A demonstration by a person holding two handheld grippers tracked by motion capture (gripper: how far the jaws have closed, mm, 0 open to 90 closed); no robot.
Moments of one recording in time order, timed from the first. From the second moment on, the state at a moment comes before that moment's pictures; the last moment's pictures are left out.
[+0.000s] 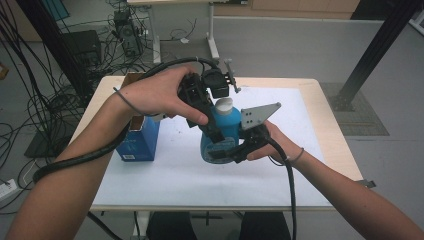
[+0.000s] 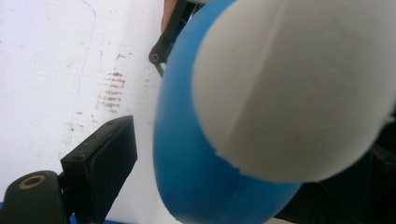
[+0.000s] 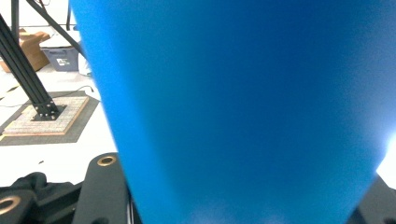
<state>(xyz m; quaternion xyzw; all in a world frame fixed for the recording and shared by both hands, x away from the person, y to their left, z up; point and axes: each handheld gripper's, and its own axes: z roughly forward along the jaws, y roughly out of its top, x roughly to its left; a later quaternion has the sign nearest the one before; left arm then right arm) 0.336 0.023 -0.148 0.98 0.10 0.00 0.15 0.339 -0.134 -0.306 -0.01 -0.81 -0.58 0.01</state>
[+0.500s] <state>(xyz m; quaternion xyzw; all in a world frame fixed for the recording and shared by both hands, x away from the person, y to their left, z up) 0.335 0.024 -0.149 0.98 0.10 0.00 0.15 0.339 -0.134 -0.307 -0.01 -0.82 -0.58 0.00</state>
